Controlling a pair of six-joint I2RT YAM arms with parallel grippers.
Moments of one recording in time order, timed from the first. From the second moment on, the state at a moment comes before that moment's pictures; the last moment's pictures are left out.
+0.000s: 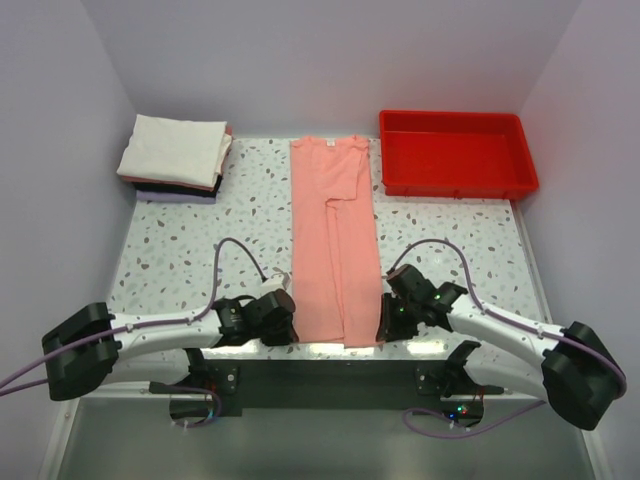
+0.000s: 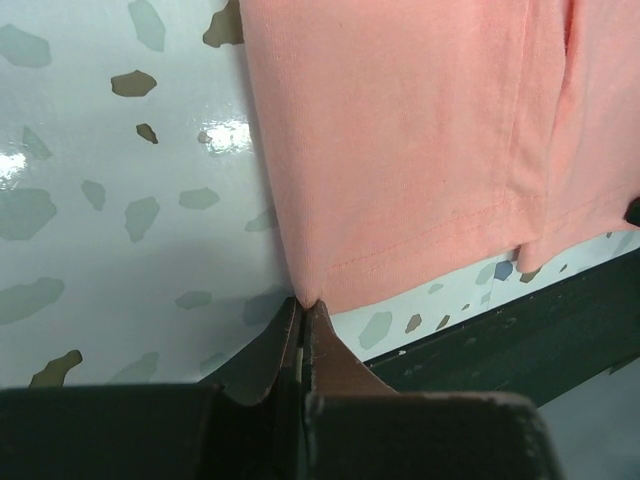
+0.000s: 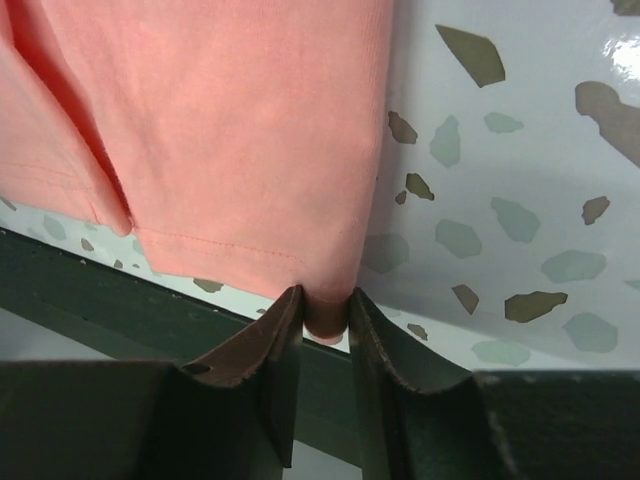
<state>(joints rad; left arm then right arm) -1.10 1.14 0.42 -0.30 -0.12 -1.12 0.75 1.06 0.45 -0.57 -0.18 0.80</state>
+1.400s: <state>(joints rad) -0.93 1.05 0.60 -0.32 -0.20 -0.97 0.76 1.09 0.72 -0.54 -0.01 0.75</state>
